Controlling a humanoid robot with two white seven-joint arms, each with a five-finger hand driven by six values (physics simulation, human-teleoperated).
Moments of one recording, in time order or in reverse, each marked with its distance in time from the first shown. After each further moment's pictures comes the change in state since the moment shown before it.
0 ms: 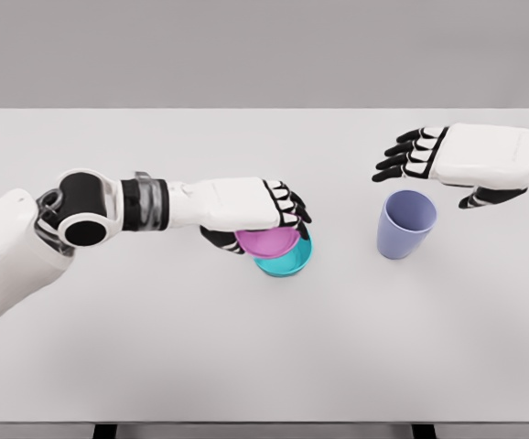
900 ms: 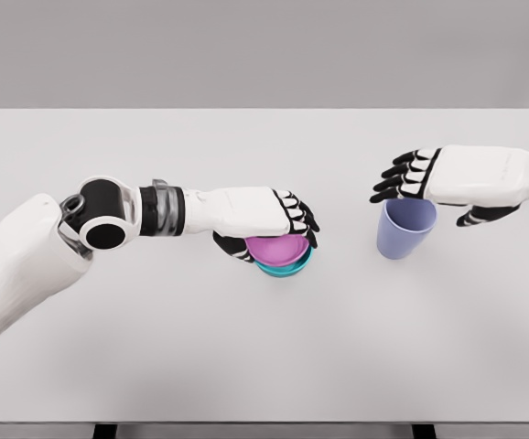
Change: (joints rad) left arm 0.003 -0.051 -0.026 0.064 -0.002 0.000 0.000; right arm -0.005 -0.011 0.070 0.000 0.005 0.000 0.000
